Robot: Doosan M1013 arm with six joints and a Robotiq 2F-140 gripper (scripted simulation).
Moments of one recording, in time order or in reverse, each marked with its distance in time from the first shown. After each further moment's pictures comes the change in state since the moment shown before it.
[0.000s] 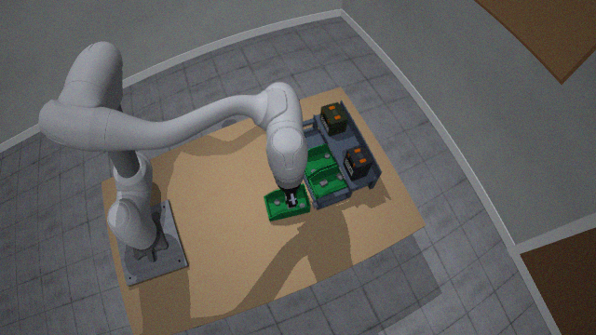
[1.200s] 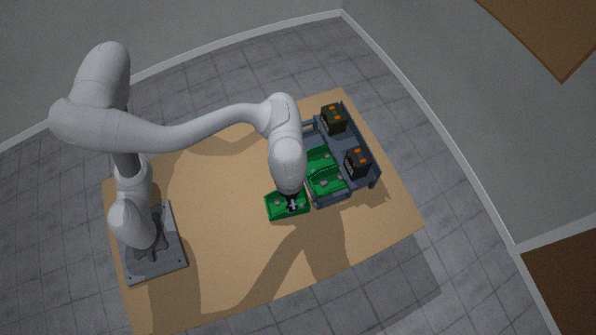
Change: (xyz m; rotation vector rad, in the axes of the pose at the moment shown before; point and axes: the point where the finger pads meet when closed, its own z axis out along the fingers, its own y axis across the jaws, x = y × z) arm 0.000 0.000 0.048 0.000 0.000 0.000
